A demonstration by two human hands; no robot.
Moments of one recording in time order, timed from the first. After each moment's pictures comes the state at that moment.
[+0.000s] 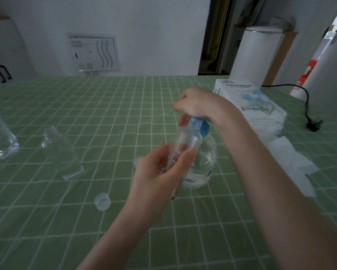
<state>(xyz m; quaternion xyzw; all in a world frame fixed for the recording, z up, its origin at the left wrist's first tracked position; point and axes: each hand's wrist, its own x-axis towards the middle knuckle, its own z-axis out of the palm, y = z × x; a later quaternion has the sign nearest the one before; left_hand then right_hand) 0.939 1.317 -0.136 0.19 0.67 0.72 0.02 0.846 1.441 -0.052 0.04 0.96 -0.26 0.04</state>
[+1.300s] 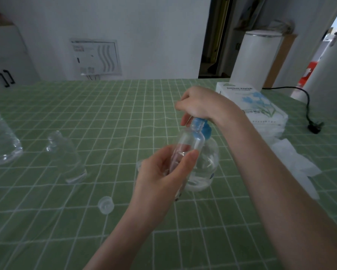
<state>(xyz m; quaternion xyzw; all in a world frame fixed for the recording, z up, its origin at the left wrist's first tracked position) 0.935 1.316 -0.140 0.20 0.67 0.71 0.02 0.848 1.439 -0.048 0.05 0.96 -0.27 0.01</state>
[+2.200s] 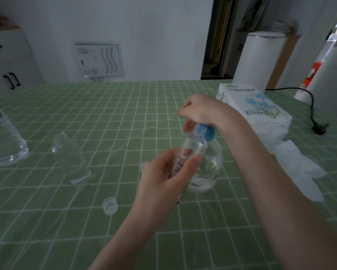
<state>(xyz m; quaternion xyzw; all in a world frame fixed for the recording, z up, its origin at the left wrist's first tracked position) 0.938 1.314 -0.139 0.19 0.68 0.71 0.02 0.850 1.439 -0.054 0.05 0.96 -0.27 0.04</state>
